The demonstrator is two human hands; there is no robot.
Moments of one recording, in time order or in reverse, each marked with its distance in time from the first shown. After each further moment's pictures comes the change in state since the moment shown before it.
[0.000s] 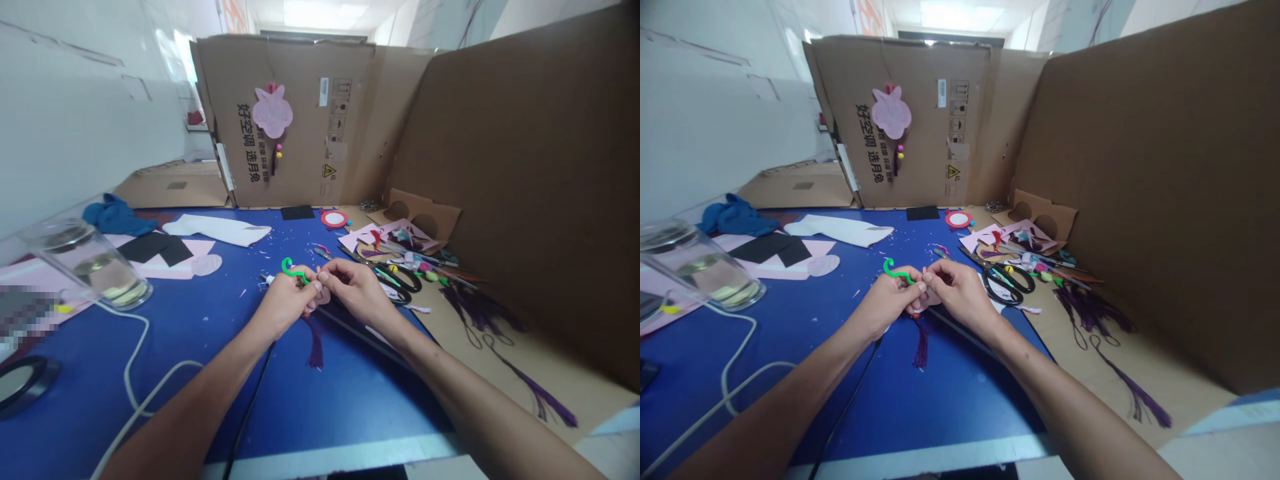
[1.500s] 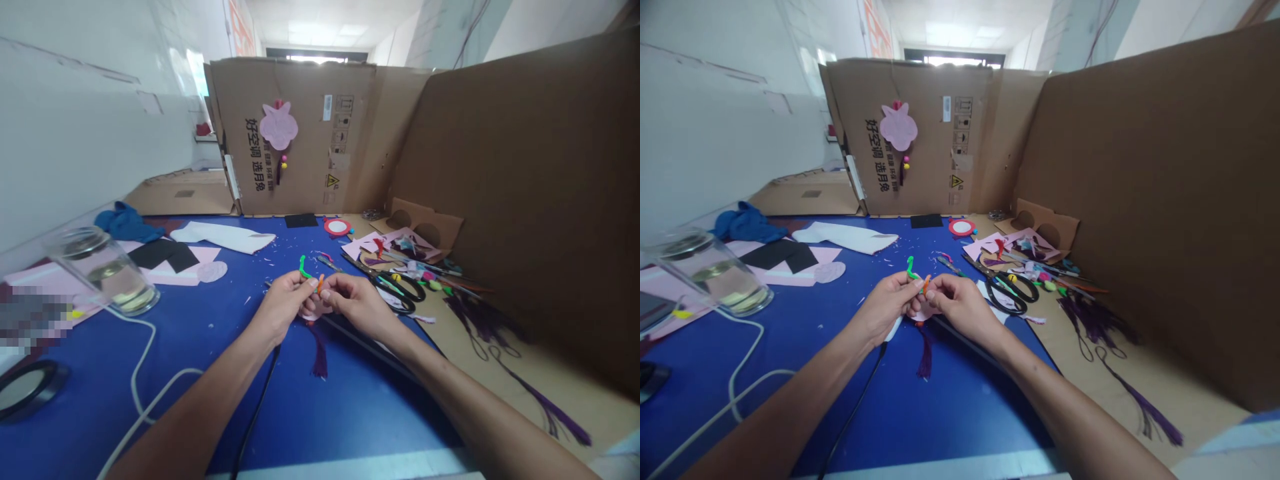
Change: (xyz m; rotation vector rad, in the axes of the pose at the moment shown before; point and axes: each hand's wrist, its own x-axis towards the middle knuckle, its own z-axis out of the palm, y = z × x) left_hand 0.004 -0.001 -0.007 -0.154 0.056 -0.081; right_hand -0.003 -0.003 0.005 0.174 -0.125 0.096
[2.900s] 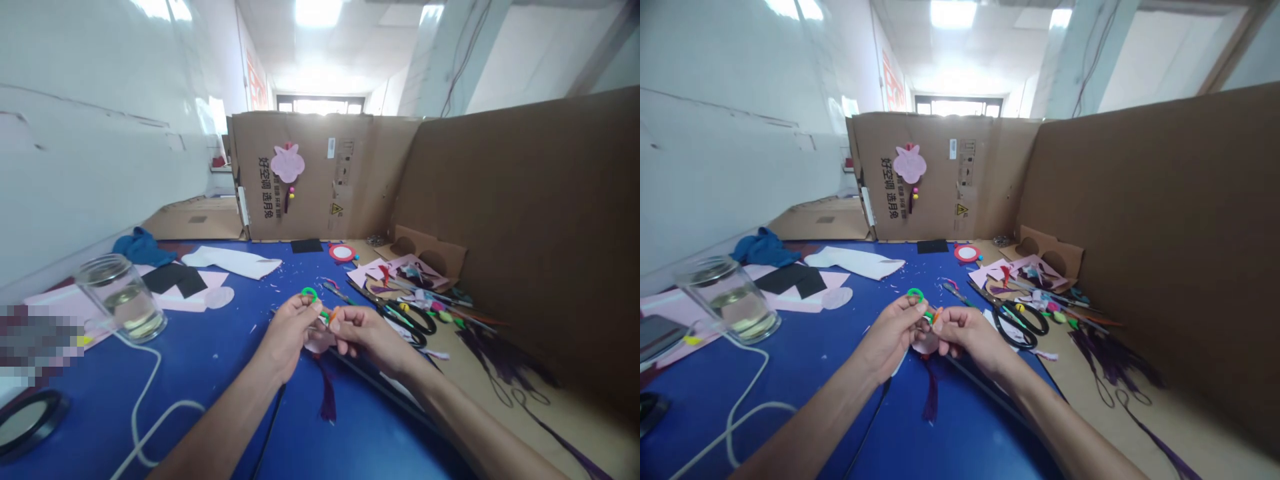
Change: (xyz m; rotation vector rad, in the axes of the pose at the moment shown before) left_hand -0.006 0.008 0.002 -0.314 0.046 0.004; right_hand 0.001 -0.004 -0.005 0.325 -0.144 0.226
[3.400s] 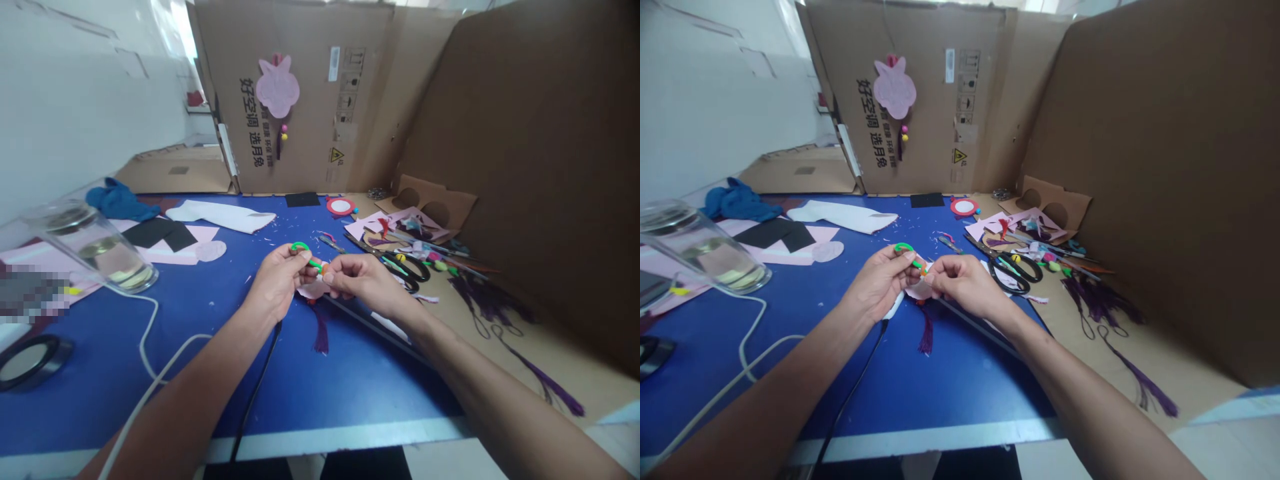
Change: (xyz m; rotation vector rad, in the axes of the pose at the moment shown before) left_hand 0.007 -0.001 -0.004 0.009 0.018 0.023; right_hand -0.010 -0.012 0.001 -0.247 0.068 -0.050
